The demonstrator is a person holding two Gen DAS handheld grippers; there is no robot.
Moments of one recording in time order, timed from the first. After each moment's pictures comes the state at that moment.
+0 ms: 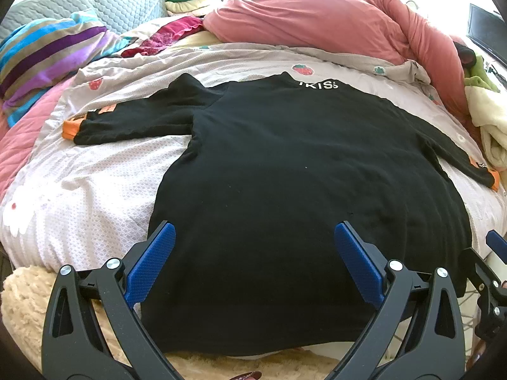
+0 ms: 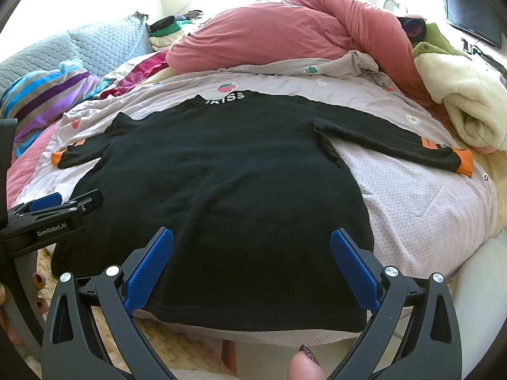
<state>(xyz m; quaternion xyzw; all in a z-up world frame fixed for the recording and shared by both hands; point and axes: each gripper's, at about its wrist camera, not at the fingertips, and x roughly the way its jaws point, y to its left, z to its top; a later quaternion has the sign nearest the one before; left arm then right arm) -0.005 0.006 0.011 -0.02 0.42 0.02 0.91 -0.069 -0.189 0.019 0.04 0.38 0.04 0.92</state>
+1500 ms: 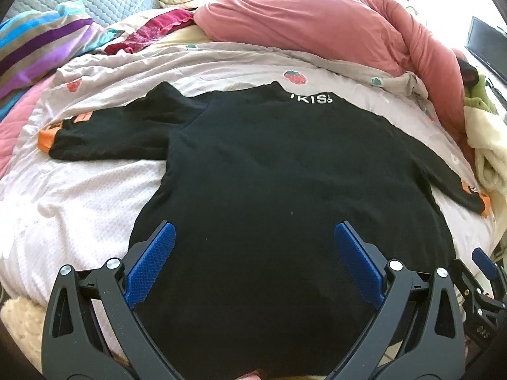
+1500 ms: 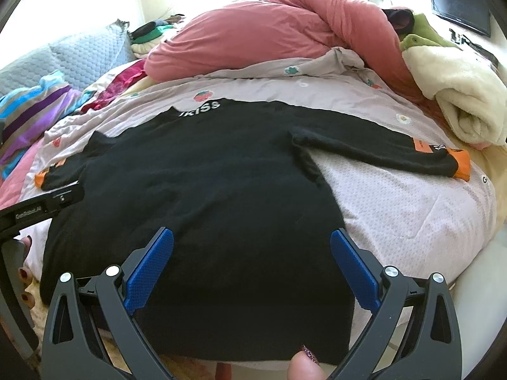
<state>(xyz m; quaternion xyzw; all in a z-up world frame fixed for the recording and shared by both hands) 0.053 0.005 0.020 -0.05 0.44 0.00 0.90 -0.029 -0.217 0.020 0.06 0.38 0.01 0.92</state>
